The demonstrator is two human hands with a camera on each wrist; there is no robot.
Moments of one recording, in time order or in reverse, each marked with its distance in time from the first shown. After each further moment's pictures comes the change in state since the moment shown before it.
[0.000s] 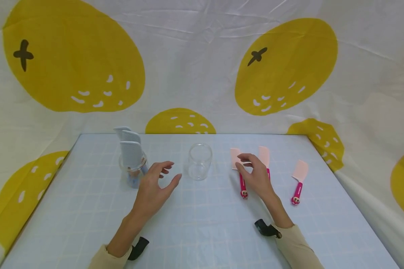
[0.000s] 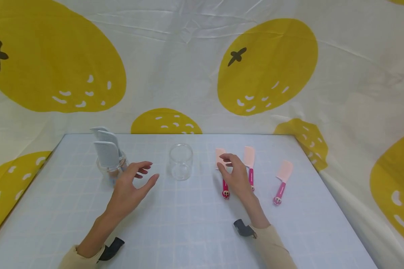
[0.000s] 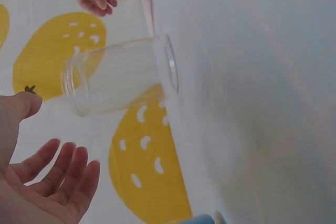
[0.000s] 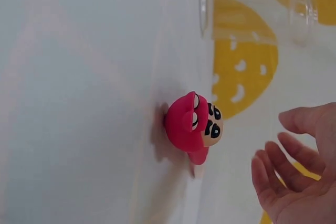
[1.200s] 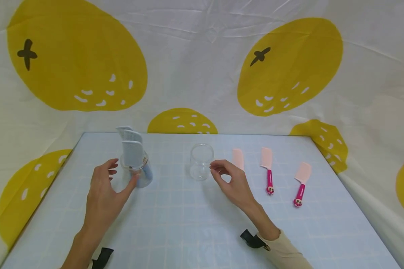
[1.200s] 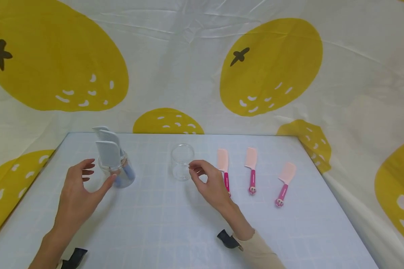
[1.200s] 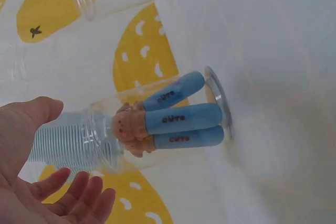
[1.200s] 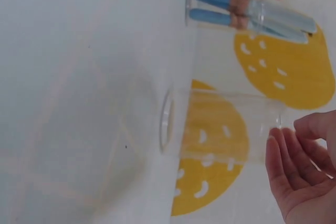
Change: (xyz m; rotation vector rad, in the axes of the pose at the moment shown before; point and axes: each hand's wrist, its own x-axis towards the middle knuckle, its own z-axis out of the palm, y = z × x) left_hand -0.020 -0.020 -0.085 0.285 0.156 -0.219; right_hand -0.013 -0.070 0.042 0.226 -0.057 -0.257
